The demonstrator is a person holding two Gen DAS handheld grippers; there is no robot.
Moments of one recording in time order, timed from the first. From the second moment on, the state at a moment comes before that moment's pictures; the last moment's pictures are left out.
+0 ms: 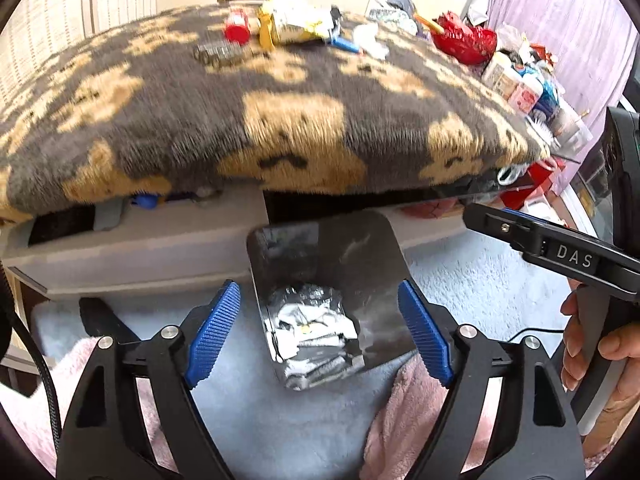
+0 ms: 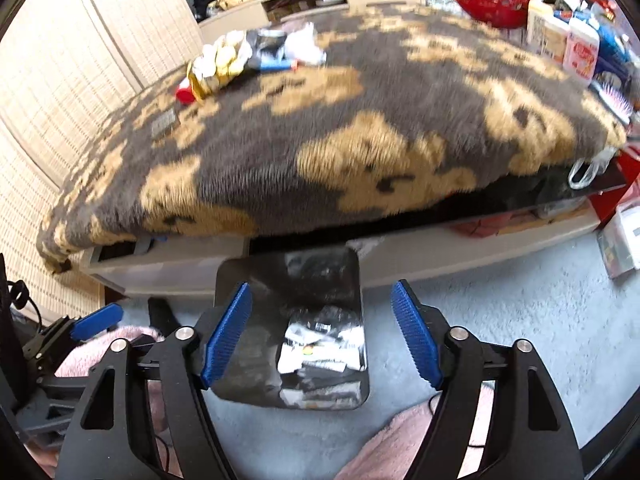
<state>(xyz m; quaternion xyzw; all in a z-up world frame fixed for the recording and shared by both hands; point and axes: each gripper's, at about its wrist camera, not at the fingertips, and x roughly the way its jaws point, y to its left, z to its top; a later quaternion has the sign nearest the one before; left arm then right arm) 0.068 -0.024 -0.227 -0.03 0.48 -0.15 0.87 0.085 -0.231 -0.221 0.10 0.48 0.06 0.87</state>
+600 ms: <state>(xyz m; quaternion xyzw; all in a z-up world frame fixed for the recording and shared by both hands) 0.161 0.007 -0.192 -0.03 0.43 -0.11 0.89 0.184 -0.233 -0.176 0.09 0.41 0.07 0.90</state>
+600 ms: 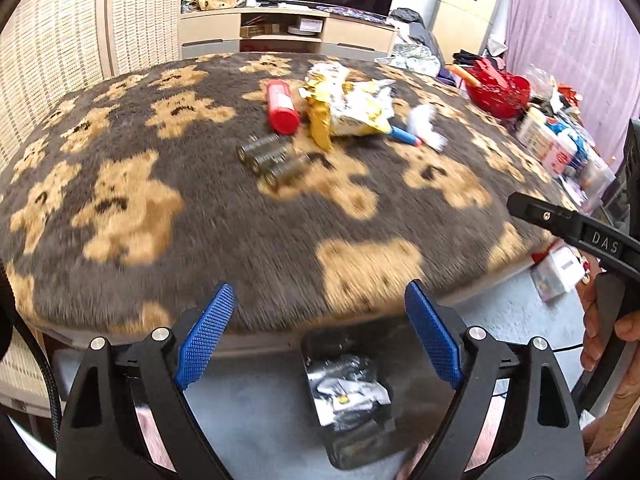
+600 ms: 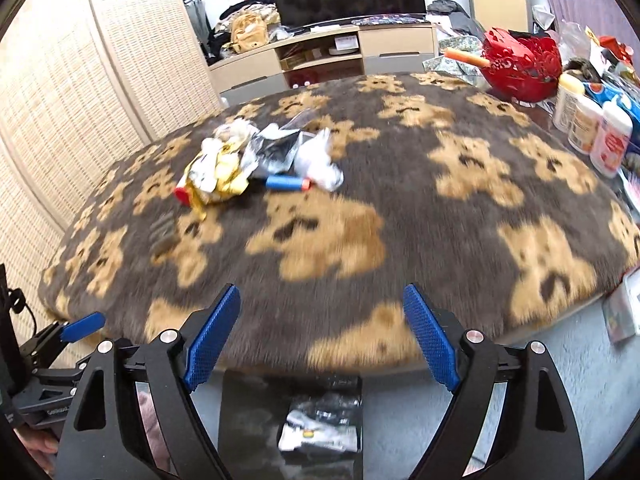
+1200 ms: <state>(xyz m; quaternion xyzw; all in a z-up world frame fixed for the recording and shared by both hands) 0.275 0.021 -0.211 -0.01 0.45 -0.07 0.89 0.304 -0.220 -0.187 0.08 0.42 0.06 0.90</state>
